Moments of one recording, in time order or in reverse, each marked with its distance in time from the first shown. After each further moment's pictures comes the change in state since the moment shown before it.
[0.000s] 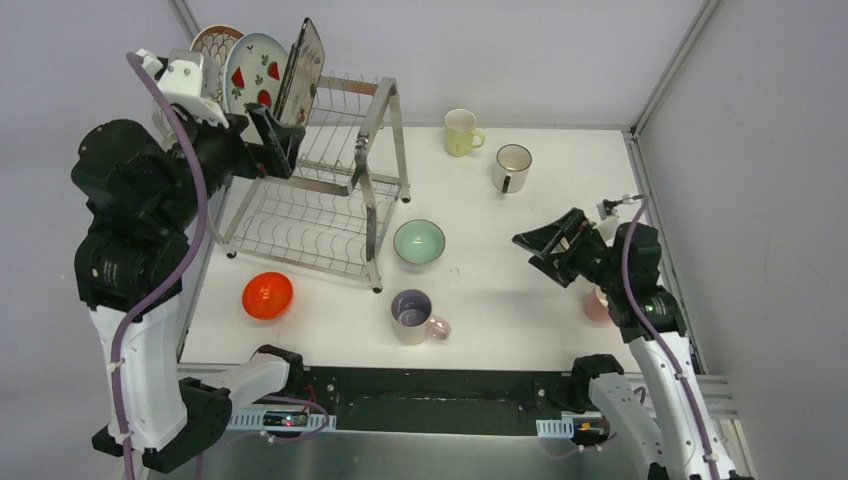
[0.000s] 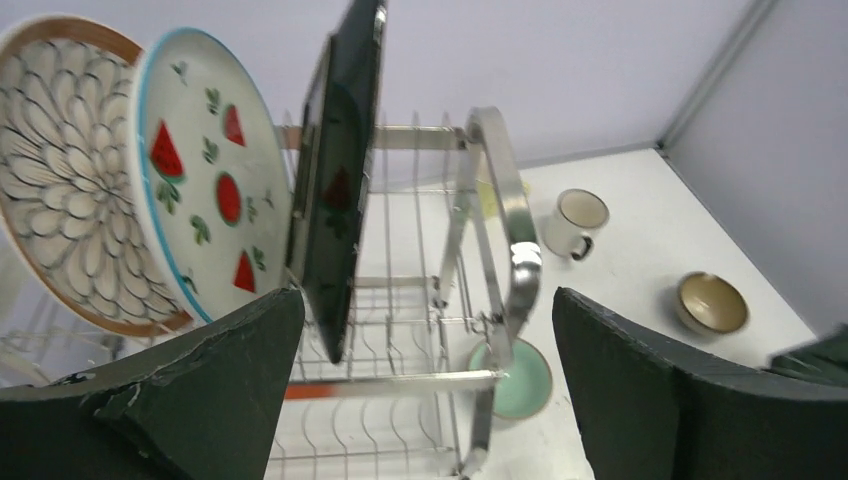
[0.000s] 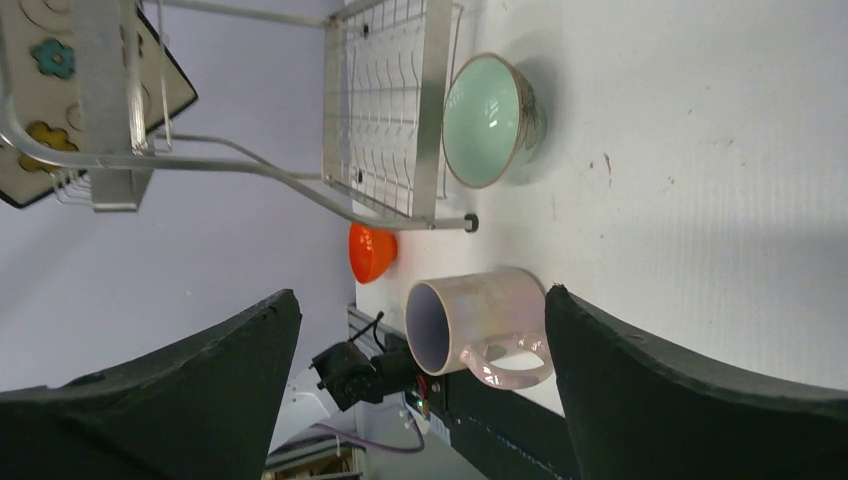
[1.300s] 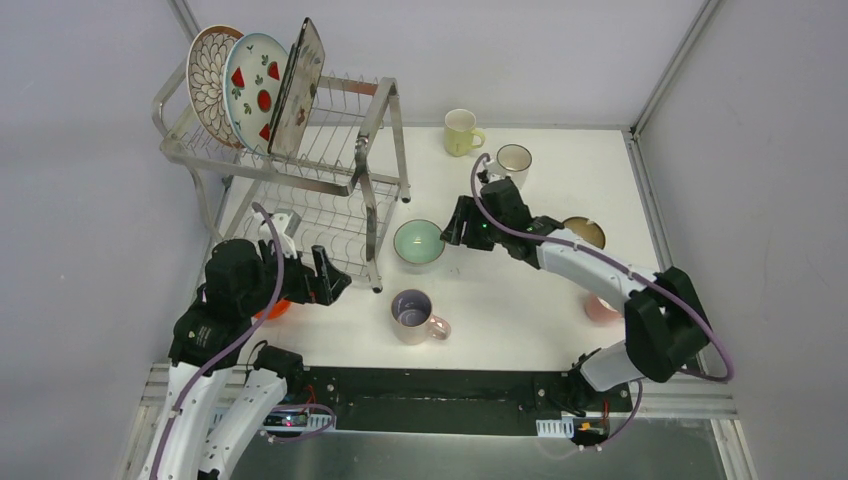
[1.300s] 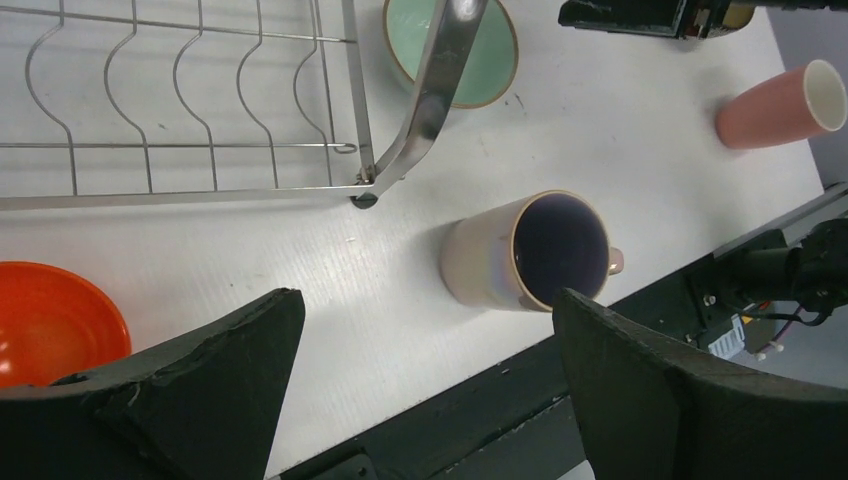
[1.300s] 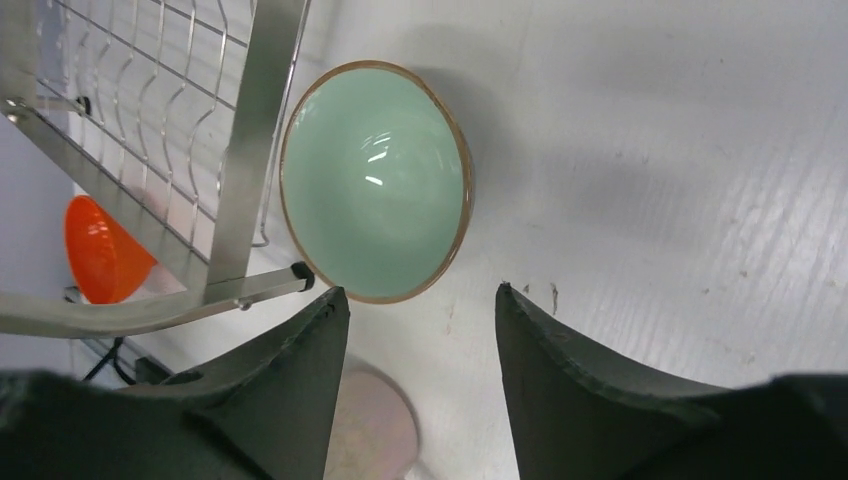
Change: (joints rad) left arm 0.000 -0.620 -1.123 0.026 0.268 -0.243; right arm 0.550 0.814 0.248 0.282 0.460 -0.270
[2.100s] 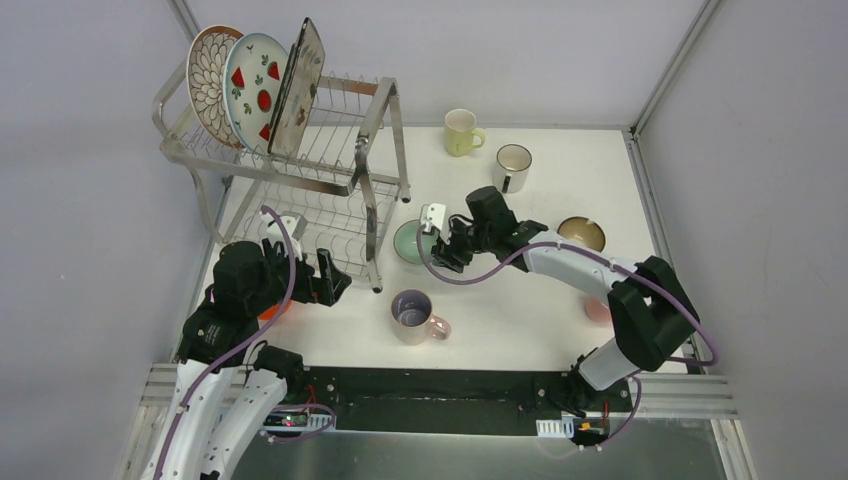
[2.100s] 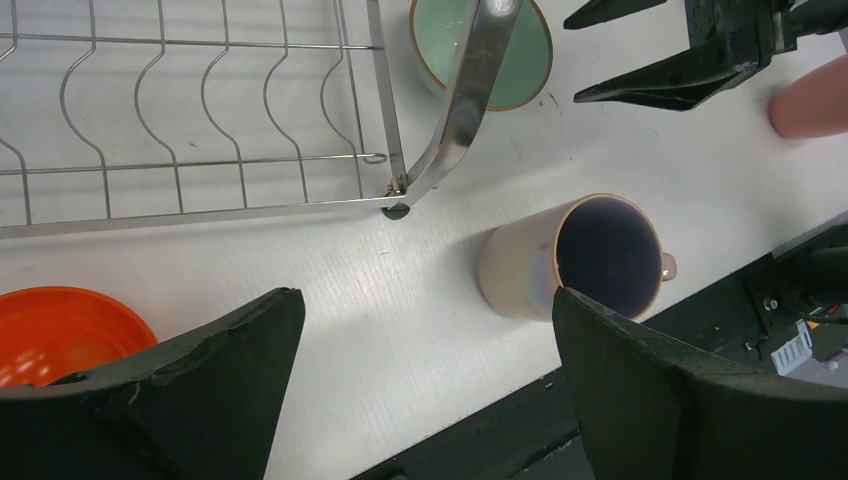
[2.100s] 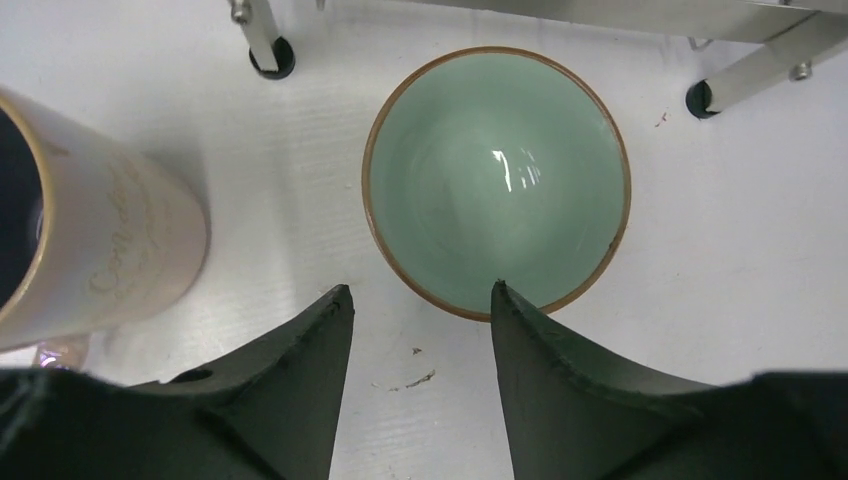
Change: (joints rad) left arm 0.000 -0.016 -0.102 0.079 -0.026 0.083; right arm 0.055 0.098 0.003 0.091 -0.380 -1.220
